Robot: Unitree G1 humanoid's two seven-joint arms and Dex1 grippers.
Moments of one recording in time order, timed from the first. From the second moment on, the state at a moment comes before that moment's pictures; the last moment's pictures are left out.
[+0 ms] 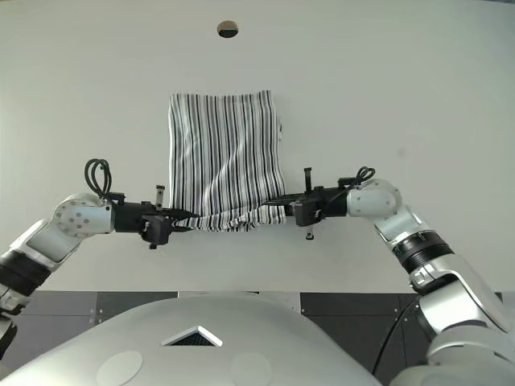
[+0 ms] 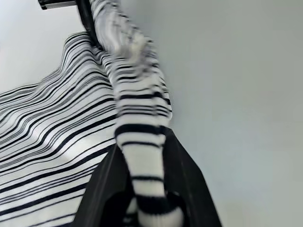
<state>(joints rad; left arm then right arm) -0.03 0.94 -0.63 -0.06 -0.20 -0.47 -0.94 -0.21 -0.84 0.69 0.31 0.39 -0.67 1.10</state>
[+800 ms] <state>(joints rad) 0.05 0.91 -0.26 -0.29 -0.65 0.10 -1.13 -0.10 -0.73 0.26 0.05 0.62 -0.06 1.36</state>
